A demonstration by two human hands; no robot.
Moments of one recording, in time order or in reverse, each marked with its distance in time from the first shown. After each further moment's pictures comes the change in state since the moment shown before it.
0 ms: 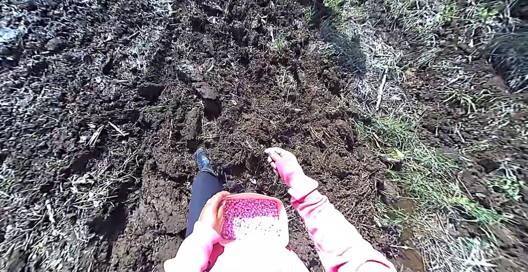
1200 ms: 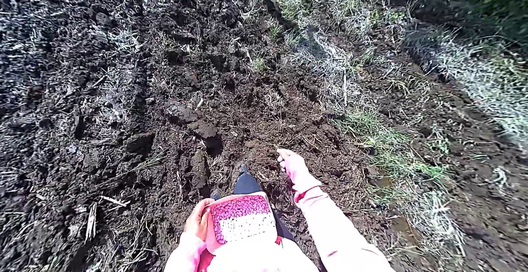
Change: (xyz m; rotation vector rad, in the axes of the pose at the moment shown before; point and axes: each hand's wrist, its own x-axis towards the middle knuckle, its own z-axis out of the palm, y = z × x) left_hand 0.162 0.020 -0.288 -0.080 -0.013 0.058; right_hand 0.105 -0.208 0.080 0.209 0.442 0.204
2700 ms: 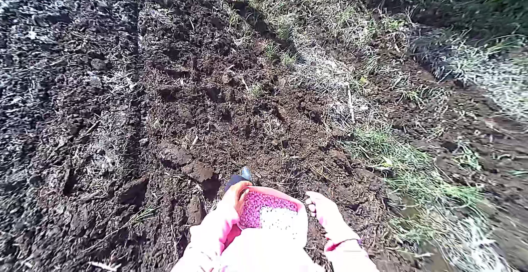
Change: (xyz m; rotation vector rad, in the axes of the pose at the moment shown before) left_hand 0.252 0.210 0.064 0.236 -0.484 0.192; right_hand 0.130 -0.028 -0.106 0.103 0.135 0.193
